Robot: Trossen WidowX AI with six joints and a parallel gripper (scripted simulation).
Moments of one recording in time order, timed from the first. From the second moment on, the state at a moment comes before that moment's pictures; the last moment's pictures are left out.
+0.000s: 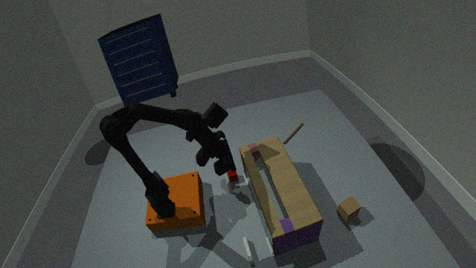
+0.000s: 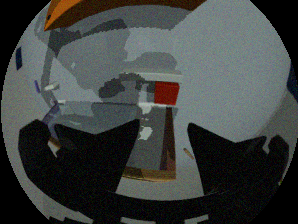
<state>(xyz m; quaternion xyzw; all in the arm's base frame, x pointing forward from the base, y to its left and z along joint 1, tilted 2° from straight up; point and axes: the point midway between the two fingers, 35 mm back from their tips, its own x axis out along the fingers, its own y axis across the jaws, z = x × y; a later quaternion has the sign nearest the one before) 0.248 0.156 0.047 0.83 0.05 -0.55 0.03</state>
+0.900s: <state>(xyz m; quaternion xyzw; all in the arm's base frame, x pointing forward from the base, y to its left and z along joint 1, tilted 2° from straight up) 0.250 0.158 0.005 0.83 0.06 -0.55 0.03</state>
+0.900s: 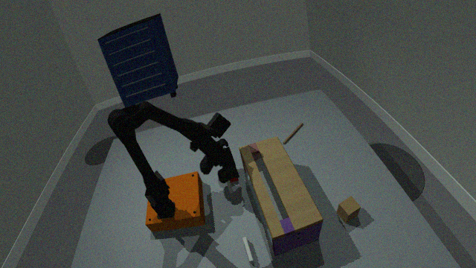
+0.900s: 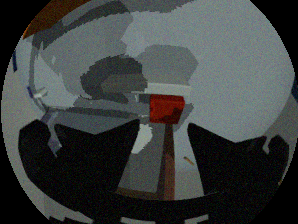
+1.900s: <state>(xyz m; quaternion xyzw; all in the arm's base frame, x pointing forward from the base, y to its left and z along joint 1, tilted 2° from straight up) 0.248 0.155 -0.010 0.83 0.05 -0.55 0.04</state>
